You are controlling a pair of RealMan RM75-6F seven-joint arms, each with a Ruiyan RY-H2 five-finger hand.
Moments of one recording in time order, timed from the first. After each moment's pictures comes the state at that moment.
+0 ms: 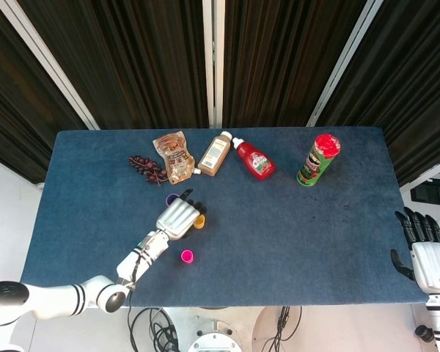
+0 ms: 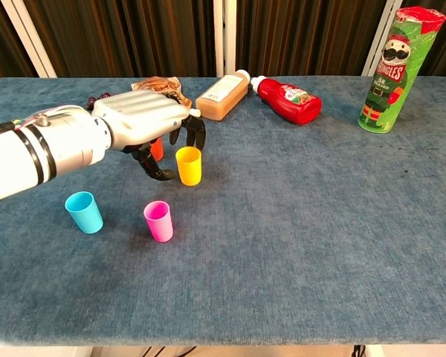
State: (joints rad) left arm -0.87 -1.69 -0.12 -1.37 1.19 0.90 0.50; right arm 0.06 -1.15 0.05 -1.50 -1.50 1.47 0.03
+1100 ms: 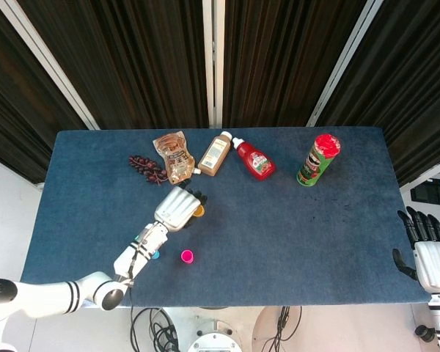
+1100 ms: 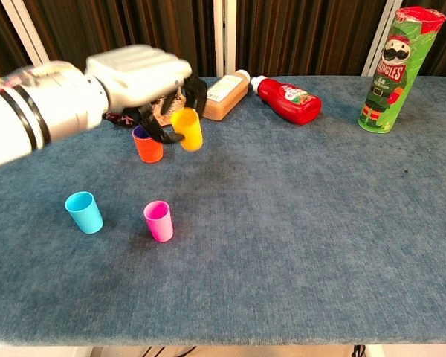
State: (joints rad) left arm -0.87 -1.60 -0.18 -1.49 1.19 0.99 0.57; right arm 0.06 -1.14 0.05 -1.50 -1.50 1.47 0.05
